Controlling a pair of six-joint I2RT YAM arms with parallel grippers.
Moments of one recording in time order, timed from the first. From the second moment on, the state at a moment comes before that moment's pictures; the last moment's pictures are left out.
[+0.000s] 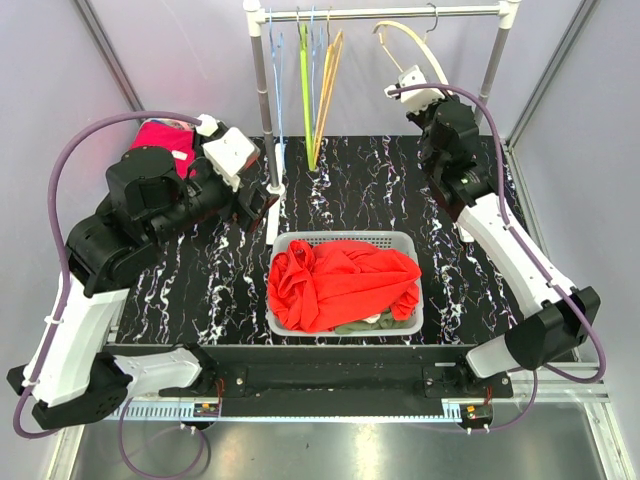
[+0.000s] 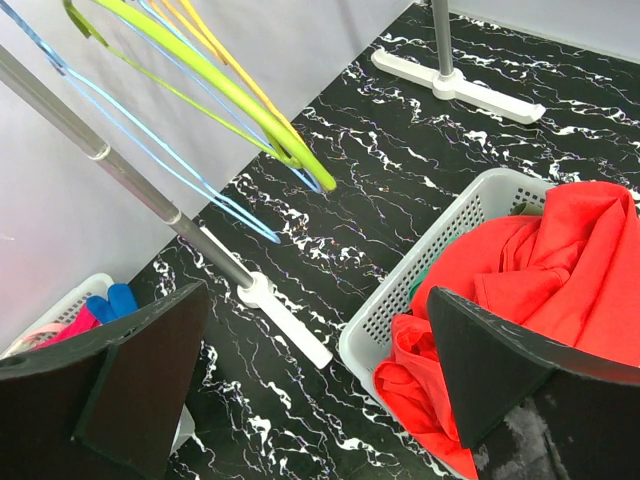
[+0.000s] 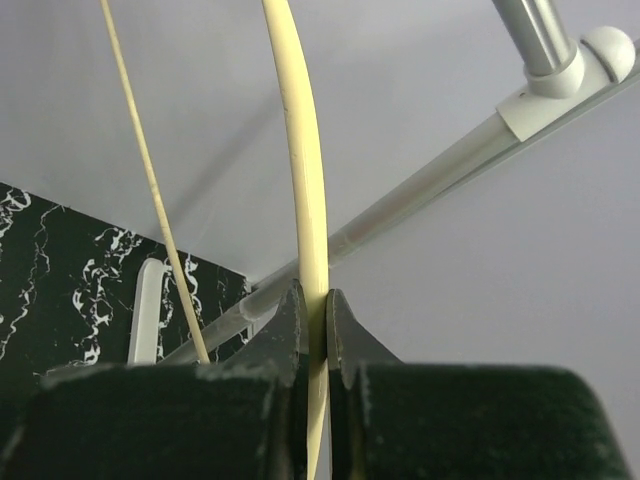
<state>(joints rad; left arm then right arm) -0.71 1.13 1.84 -0.93 0.03 0.29 0.43 1.46 1.54 0.01 0.61 -0.87</state>
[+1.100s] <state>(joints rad) -0.69 1.12 1.66 -0.87 0.04 0.26 0.43 1.07 1.43 -0.51 0.28 -0.12</state>
